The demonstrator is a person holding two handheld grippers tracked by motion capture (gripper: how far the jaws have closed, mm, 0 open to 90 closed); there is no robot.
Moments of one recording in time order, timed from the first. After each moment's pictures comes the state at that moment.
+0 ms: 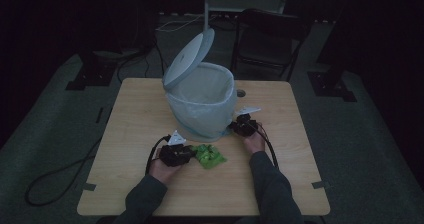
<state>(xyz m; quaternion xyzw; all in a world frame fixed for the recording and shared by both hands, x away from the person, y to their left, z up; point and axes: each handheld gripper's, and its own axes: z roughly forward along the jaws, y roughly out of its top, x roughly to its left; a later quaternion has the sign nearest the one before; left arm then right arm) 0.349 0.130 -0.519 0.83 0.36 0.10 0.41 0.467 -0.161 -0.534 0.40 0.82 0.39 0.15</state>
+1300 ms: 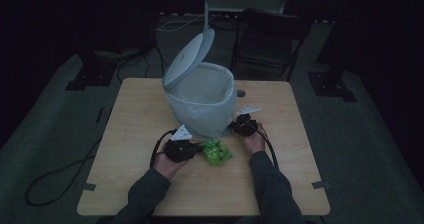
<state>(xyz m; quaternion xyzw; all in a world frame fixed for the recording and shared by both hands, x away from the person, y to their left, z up) 0.350 0.111 -0.481 0.84 0.29 0.08 0.45 0.467 -0.161 -0.534 0.40 0.82 0.39 0.14</state>
